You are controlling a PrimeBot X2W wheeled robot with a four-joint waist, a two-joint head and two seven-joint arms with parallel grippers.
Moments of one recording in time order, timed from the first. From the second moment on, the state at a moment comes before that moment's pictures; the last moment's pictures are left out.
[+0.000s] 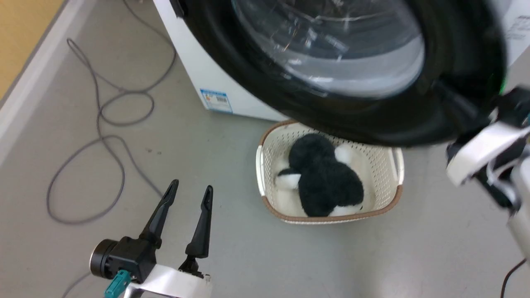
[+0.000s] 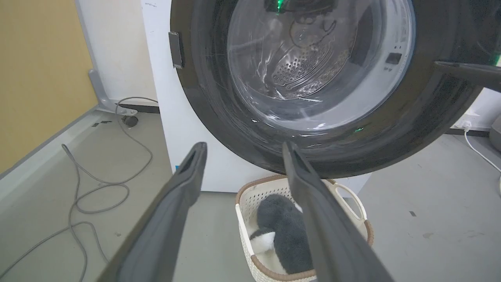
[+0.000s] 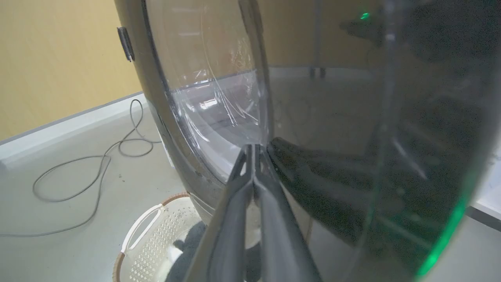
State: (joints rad) left arm -0.02 0.09 -0.14 -0.03 -0.18 -0.11 -0.26; right arm -0.66 -0.48 0.40 0.45 0.45 0.13 -0.14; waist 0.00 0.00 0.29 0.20
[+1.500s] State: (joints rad) left arm -0.02 0.05 -0.11 0.05 -0.16 -0.10 -0.26; right arm -0.81 -0.41 0.38 0.86 0.46 0.13 -0.25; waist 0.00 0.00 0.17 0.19
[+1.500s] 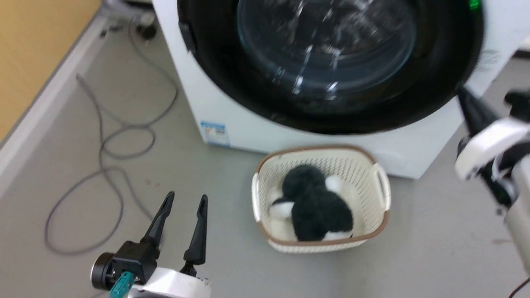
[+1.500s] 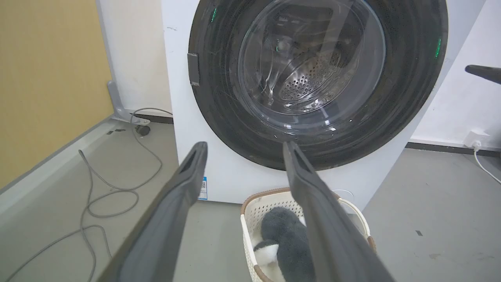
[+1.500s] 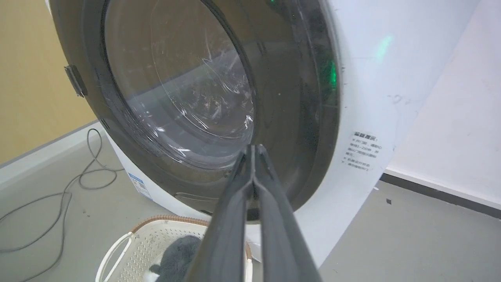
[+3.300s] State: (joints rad) left arm 0.10 0.07 -0.05 0.12 -0.13 -0.03 -0.26; right arm 0.15 -0.06 -0.12 0.02 0.14 0.13 -0.20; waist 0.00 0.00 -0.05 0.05
